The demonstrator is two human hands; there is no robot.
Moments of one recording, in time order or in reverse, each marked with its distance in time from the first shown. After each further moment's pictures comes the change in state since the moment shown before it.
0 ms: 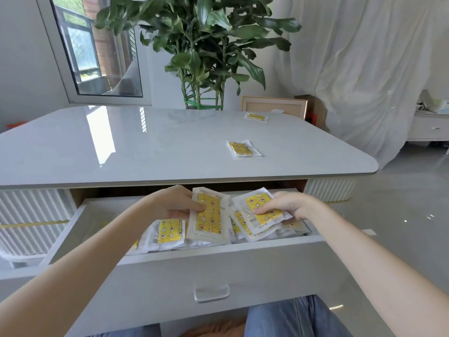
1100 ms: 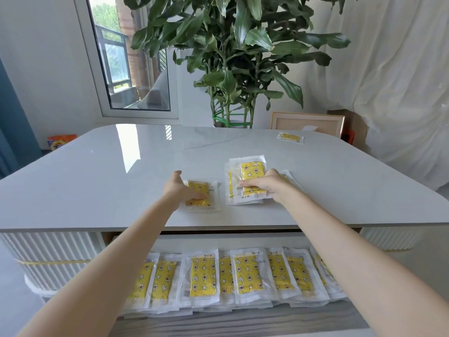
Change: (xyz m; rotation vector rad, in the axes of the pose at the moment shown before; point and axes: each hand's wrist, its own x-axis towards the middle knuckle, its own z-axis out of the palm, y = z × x) left_hand 0.056 0.046 -0.117 0.103 0.661 0.053; right_hand 0.108 -0.169 0.033 0.116 0.350 -0.291
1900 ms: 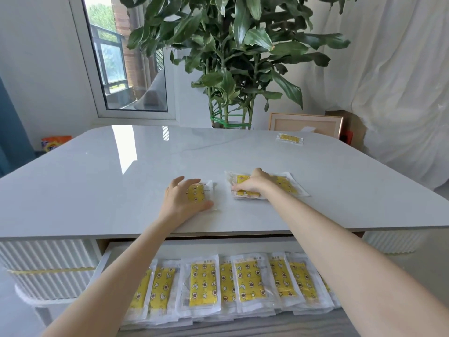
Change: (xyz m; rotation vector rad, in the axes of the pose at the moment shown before) left_hand 0.000 -0.031 0.013 0.192 0.102 0.381; right_hand 0.011 -0.025 0.025 -0.691 0.076 0.051
